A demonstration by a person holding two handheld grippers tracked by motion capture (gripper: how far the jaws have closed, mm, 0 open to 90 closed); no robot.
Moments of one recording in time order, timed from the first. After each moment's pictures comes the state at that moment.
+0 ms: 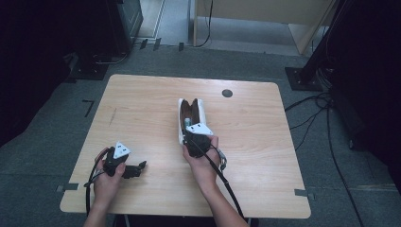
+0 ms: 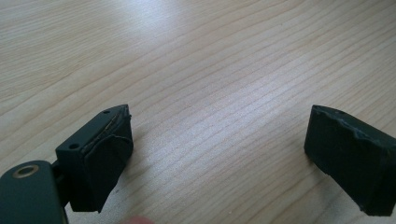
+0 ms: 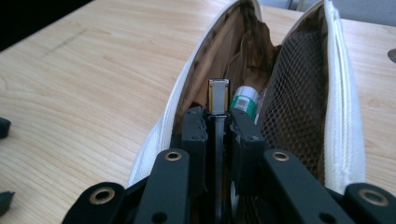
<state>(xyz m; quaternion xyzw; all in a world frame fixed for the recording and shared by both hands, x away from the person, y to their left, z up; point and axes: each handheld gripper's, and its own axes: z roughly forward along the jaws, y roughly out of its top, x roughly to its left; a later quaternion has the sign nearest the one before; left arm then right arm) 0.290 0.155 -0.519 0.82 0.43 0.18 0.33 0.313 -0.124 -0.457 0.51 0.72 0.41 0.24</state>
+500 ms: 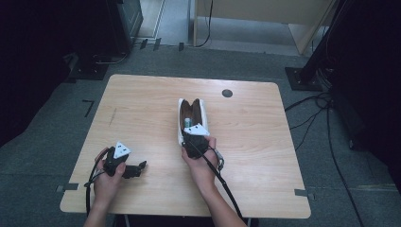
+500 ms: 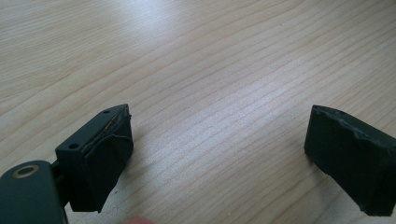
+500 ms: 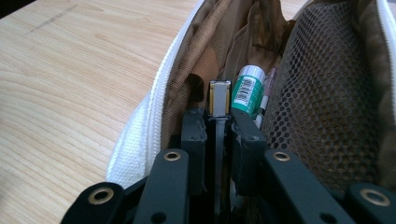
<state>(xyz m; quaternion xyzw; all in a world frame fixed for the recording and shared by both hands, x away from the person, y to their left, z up) 0.290 0.154 -0.519 0.82 0.43 0.18 0.33 0.318 -0.120 -0.471 0.51 0.73 0.39 0.23</state>
